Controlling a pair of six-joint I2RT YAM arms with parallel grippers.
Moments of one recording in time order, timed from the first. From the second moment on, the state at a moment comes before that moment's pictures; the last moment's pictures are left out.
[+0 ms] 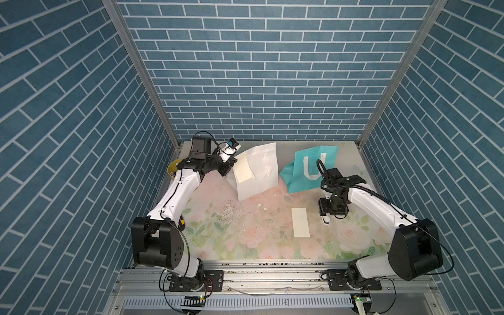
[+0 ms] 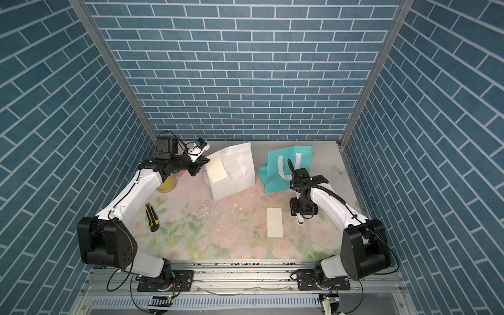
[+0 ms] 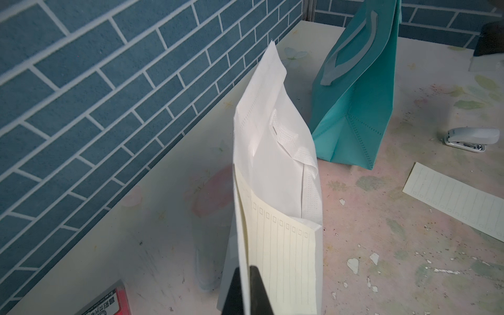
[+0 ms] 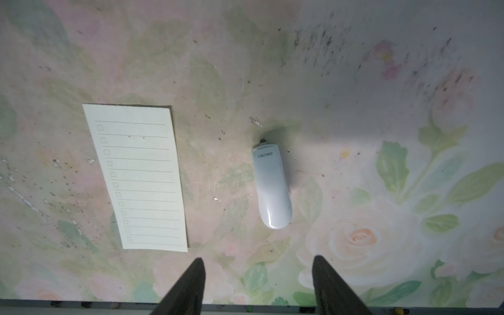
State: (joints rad) left arm -0.13 1.51 1.32 -0.49 0.54 0.59; right arm 0.36 1.45 1.02 -1.07 -0.01 0.25
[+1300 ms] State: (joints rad) left arm -0.16 1.45 1.24 -0.43 0.44 0.59; right arm 0.41 1.40 0.96 -0.75 0.09 0.19
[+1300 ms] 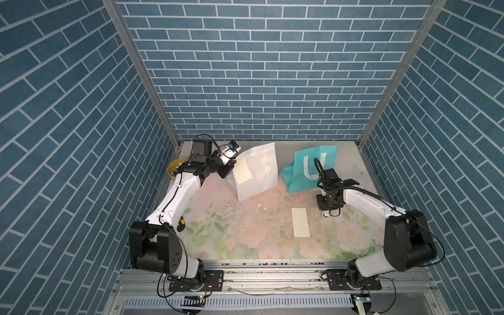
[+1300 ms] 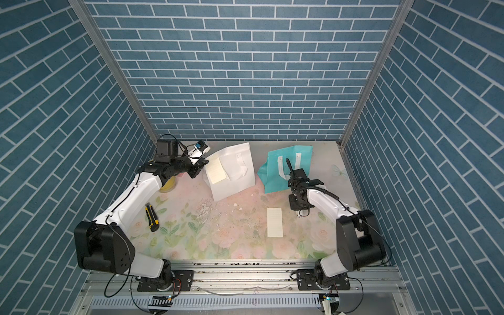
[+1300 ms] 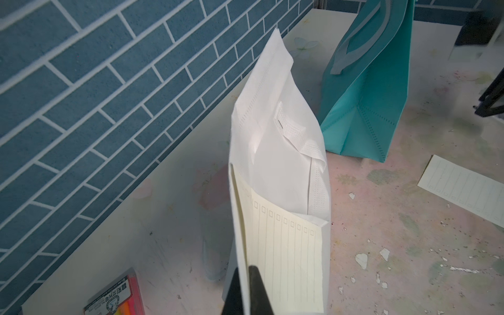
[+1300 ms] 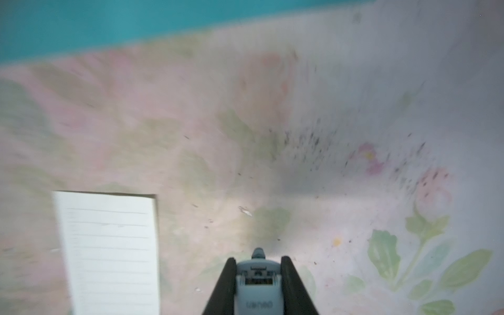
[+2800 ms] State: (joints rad) left arm -0.21 1.38 1.10 -0.22 0.46 0.60; right arm 0.83 1.88 1.51 0.37 -0.01 0.20
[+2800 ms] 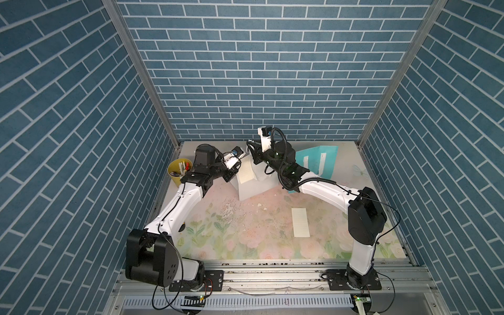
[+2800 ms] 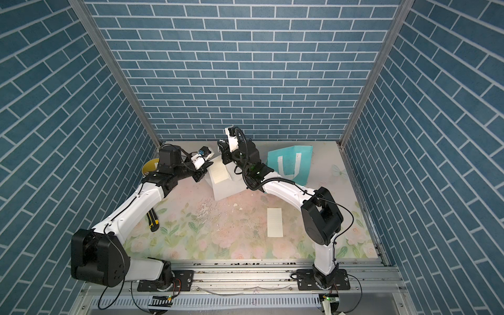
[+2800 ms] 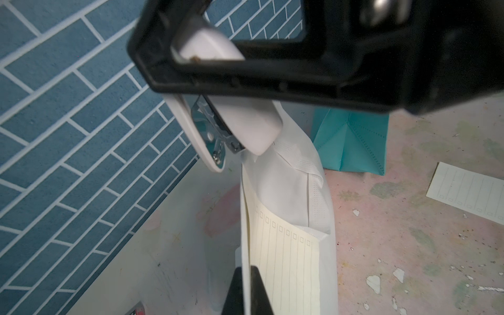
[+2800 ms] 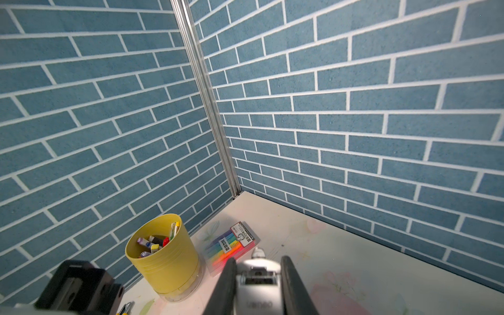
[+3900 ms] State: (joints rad) left arm -0.21 1.39 1.10 -0.22 0.44 0.61; right arm 0.84 1.92 1.55 0.33 -0.08 0.22
